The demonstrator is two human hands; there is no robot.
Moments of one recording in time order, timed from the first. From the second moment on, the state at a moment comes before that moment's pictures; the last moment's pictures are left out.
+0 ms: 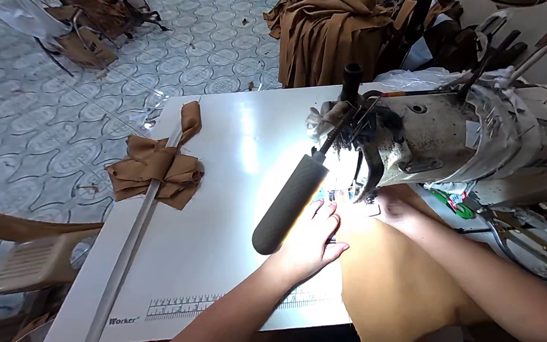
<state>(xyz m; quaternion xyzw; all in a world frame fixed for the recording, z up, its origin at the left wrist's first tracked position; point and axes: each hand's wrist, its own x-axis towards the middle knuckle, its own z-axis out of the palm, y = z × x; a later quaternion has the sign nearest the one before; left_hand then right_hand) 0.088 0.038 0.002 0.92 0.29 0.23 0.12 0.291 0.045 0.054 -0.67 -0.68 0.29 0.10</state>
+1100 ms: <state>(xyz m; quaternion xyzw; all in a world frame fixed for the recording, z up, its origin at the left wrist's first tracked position) 0.083 0.037 -0.005 0.93 0.27 0.23 0.08 0.318 0.020 0.014 -0.51 -0.80 0.11 0.29</state>
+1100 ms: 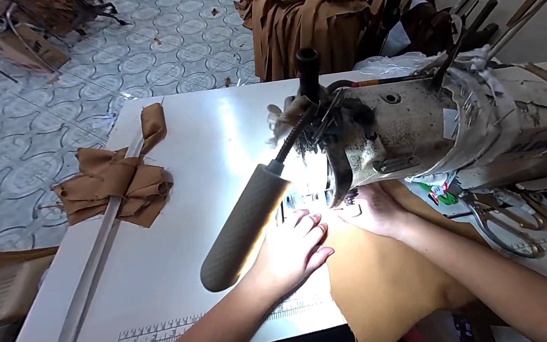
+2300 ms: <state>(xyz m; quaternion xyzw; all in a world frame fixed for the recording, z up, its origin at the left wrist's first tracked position) 0.063 -0.003 -0.005 0.95 0.19 0.26 0.02 0.296 -0.082 -0.008 -0.54 -0.80 0.06 0.26</state>
